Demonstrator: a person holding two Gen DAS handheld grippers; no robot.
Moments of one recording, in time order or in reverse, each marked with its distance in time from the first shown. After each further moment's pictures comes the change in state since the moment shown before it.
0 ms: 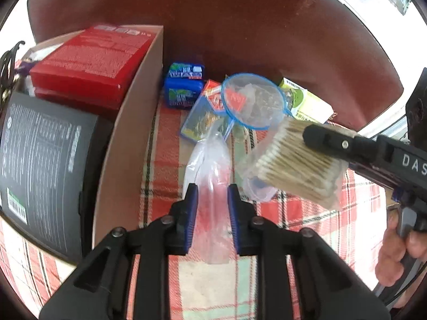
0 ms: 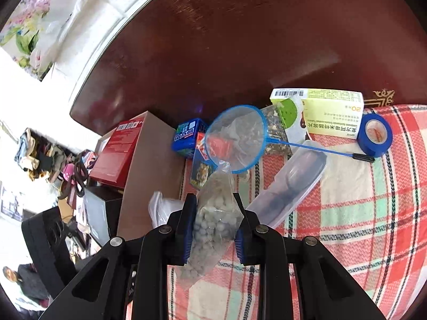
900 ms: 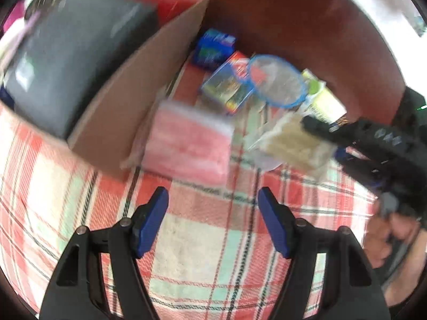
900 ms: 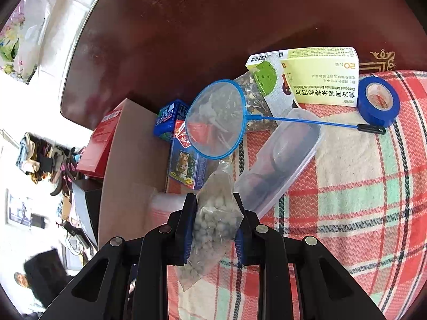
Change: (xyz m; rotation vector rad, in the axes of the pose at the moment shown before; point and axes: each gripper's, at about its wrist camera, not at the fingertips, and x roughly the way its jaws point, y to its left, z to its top) left arm -0.009 -0.007 -0.046 -0.261 0.013 0.033; right arm 0.028 -0.037 -0.014 0.055 0.060 0.035
